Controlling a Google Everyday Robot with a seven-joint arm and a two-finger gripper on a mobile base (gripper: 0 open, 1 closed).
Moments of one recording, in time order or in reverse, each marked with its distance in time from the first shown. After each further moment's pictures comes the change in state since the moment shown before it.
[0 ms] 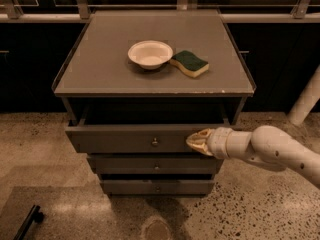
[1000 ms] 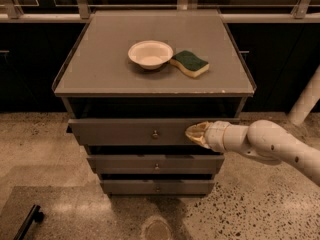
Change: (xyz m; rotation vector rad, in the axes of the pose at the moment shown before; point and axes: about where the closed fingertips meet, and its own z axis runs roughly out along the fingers) arm -0.009 -0.021 0.010 0.037 -0.007 -0.032
